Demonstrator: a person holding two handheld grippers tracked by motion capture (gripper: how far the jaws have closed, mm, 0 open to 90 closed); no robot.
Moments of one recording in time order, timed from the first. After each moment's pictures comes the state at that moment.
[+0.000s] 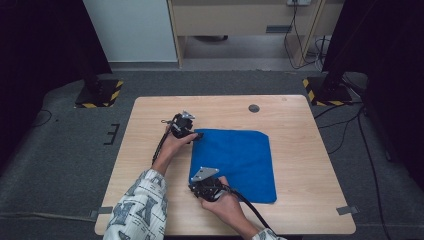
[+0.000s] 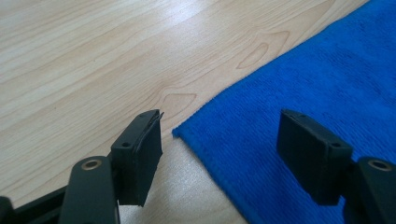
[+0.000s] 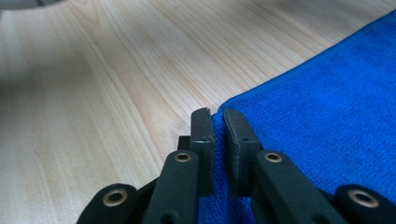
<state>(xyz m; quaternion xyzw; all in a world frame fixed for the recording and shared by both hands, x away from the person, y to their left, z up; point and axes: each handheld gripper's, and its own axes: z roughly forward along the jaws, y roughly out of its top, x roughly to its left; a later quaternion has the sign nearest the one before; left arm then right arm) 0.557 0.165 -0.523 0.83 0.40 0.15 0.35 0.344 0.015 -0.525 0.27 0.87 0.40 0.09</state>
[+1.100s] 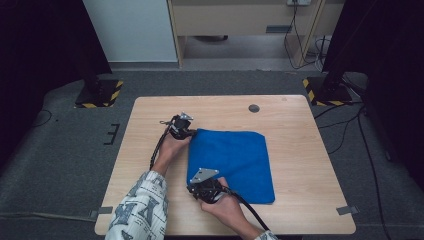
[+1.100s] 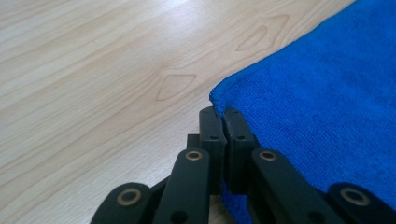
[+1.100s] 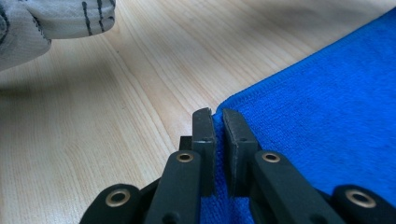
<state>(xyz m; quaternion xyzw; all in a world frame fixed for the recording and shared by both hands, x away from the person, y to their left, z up) 0.550 0.174 -0.516 0.84 0.40 0.13 0.35 0.337 0.014 -0.513 0.26 0.87 0.41 0.08</state>
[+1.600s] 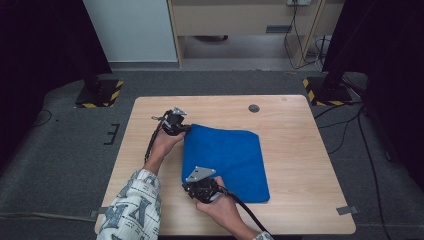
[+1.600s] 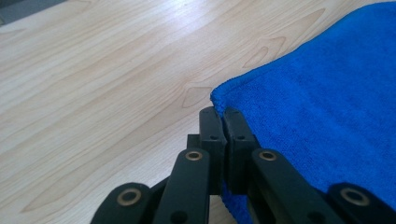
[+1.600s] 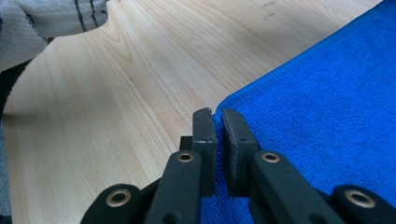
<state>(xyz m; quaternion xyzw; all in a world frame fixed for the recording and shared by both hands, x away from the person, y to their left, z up) 0.543 0.195 -0.485 0.83 0.40 0.15 0.35 0.331 0.028 -0.497 0.27 0.86 0.43 0.09</state>
